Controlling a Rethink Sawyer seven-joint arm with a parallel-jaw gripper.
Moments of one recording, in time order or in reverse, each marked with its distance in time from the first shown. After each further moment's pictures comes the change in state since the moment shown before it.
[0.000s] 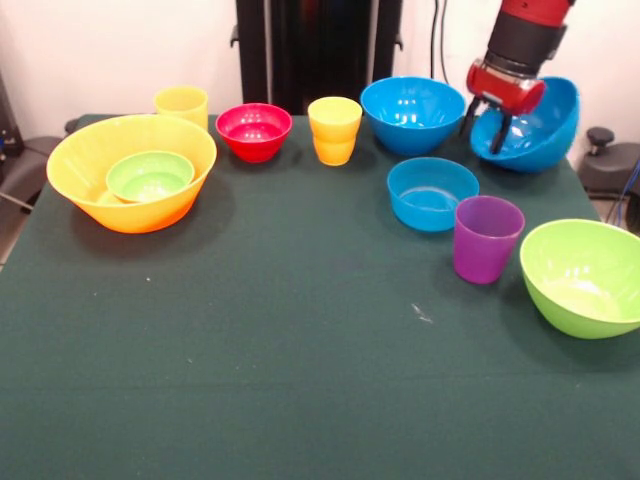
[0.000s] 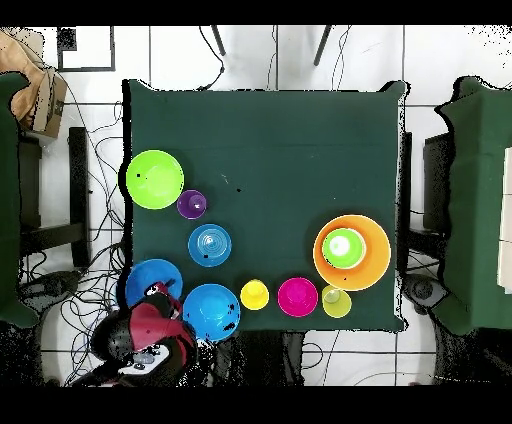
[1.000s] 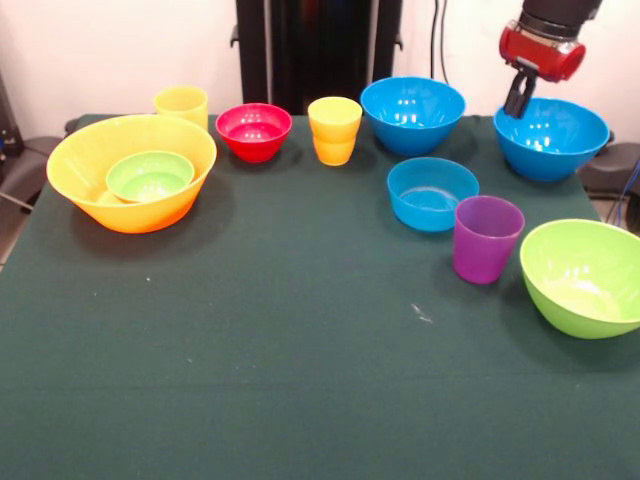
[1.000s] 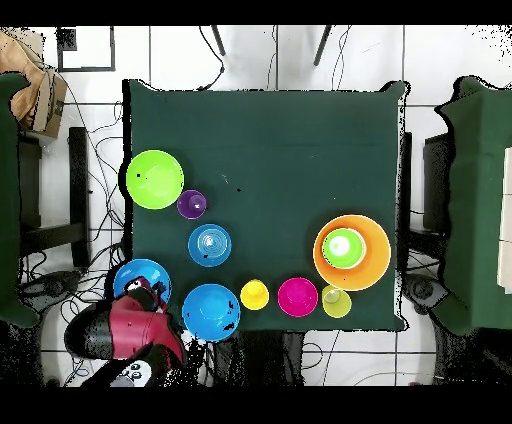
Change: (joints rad) arm 0.050 -0.127 -0.069 -0.054 -0.001 0.222 0.000
